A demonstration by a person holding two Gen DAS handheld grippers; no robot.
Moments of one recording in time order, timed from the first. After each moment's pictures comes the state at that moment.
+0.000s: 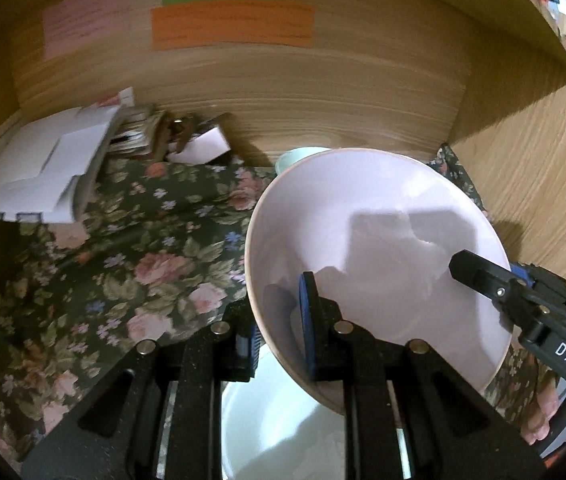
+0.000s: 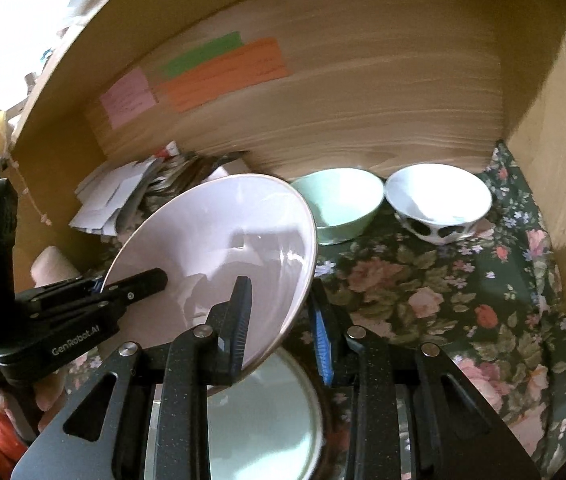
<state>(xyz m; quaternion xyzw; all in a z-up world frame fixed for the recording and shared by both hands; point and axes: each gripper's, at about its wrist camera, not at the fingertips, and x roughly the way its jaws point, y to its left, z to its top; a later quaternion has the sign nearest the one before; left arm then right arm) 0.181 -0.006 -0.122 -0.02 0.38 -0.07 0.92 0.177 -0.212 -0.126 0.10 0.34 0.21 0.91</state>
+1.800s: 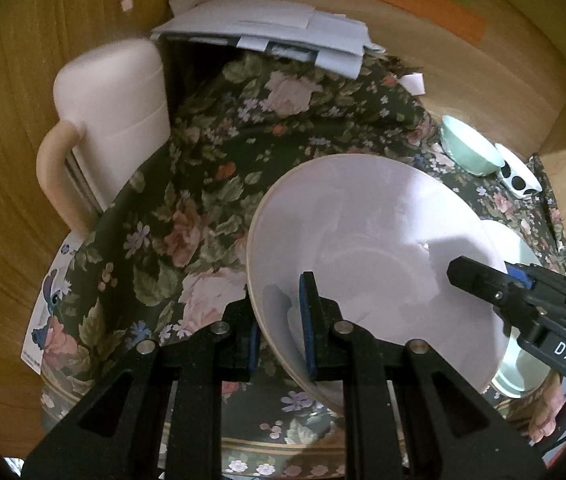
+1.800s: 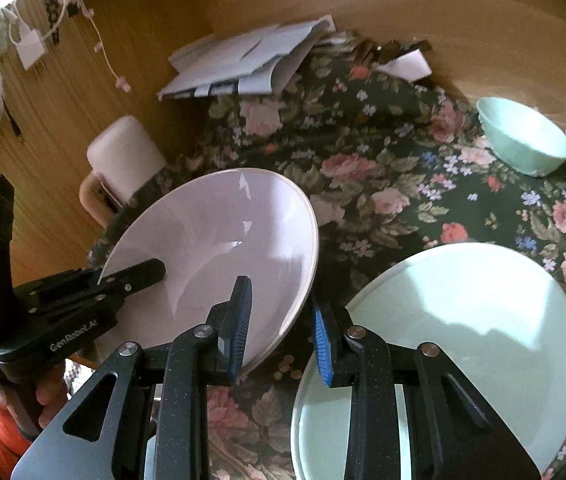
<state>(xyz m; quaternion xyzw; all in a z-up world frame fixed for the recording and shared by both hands) 0.078 0.175 -0.195 -0.09 0.42 0.06 0.90 0.148 -0.029 -0.185 0.02 0.43 0.32 0.84</state>
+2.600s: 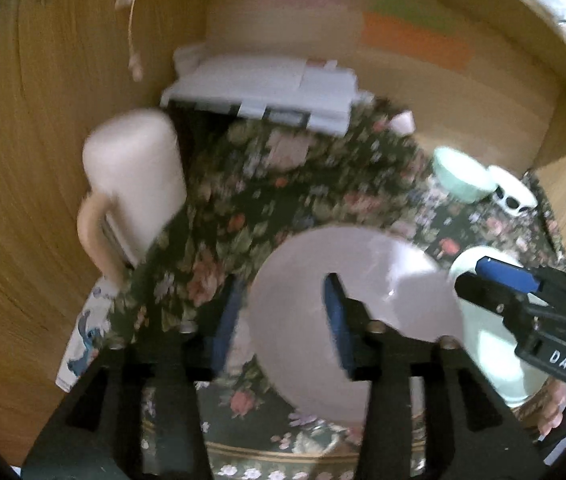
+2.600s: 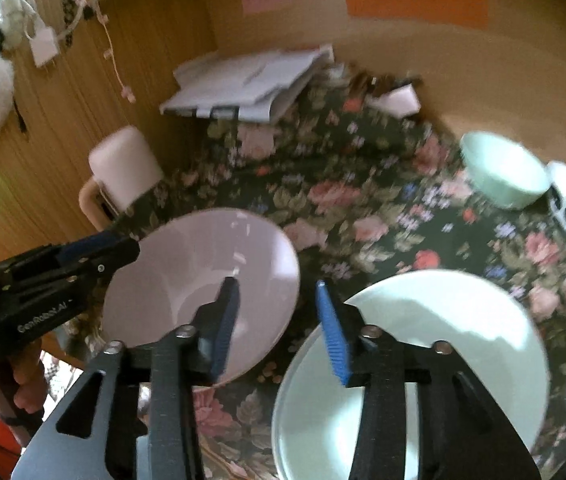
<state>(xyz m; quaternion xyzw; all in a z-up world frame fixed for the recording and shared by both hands) 0.060 0.167 -0.153 -0.06 0.35 0.07 0.93 0.134 -0.048 -0.150 -0.01 0.37 0.30 0.88</state>
